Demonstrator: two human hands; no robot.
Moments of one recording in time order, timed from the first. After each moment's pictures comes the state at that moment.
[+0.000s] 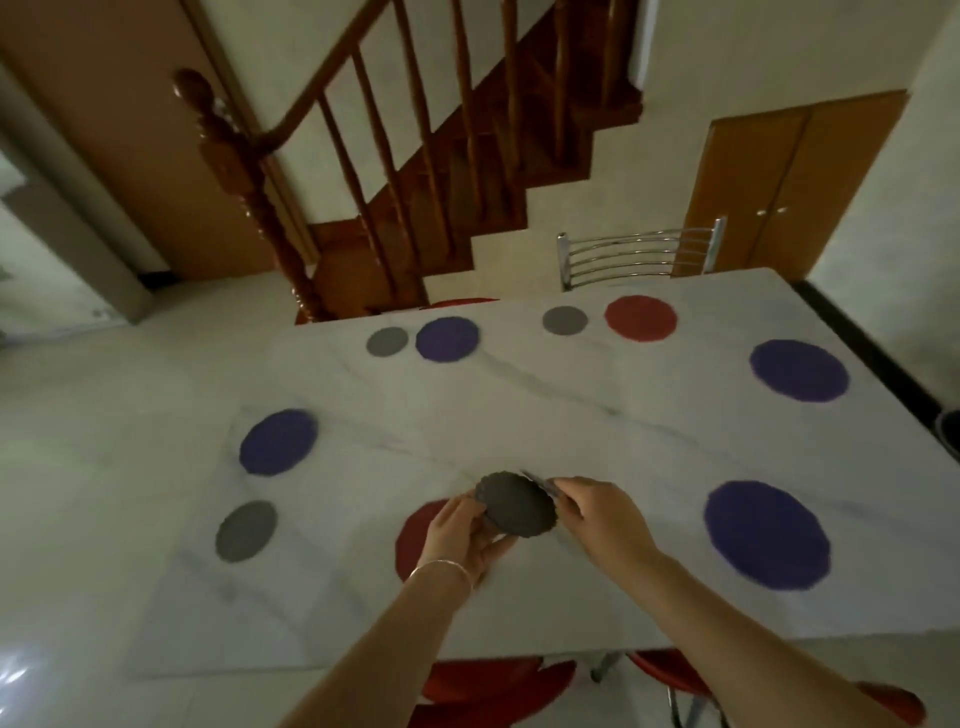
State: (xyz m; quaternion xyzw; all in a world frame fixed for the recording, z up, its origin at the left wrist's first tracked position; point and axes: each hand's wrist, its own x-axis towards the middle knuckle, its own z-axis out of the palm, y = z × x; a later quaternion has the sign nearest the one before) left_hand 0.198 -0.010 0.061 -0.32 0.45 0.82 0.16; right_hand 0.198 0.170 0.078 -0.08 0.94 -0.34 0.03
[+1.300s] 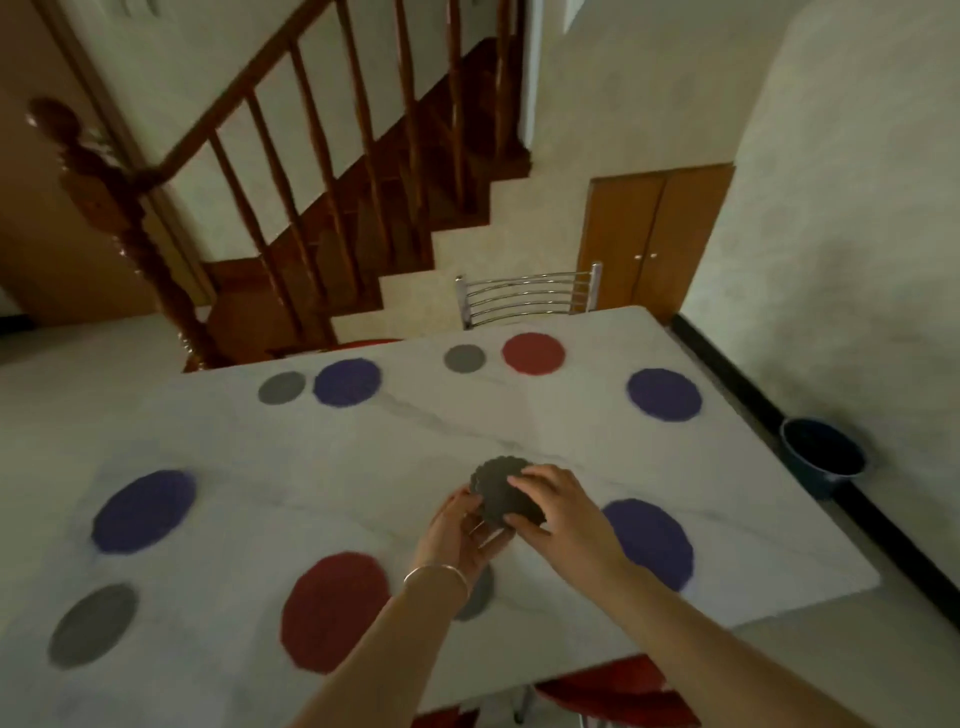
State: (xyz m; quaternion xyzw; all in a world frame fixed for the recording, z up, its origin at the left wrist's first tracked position) left_hand 0.175 0.104 0.080 -0.23 0.38 0.86 0.24; right_hand 0.206 0.255 0.102 -0.09 0.95 -0.28 -0.08
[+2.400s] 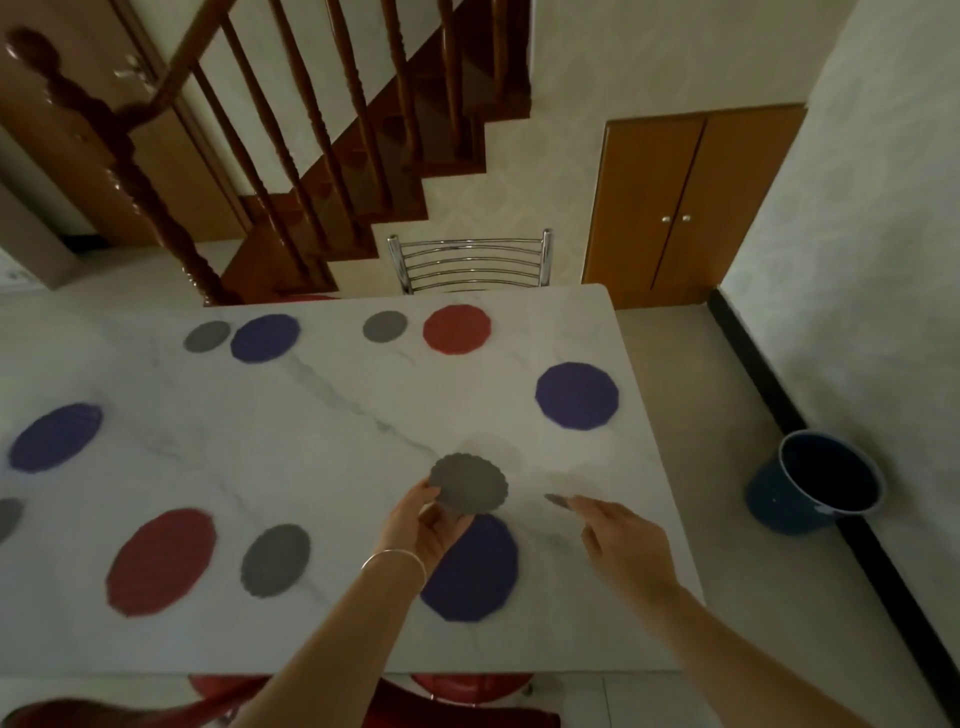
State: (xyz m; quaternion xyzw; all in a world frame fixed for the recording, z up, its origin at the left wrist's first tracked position) left_hand 0.166 0.359 0.070 -0.39 0.30 0.86 0.12; right_hand 0.190 0.601 0.040 -0.14 0.96 -0.22 -0.07
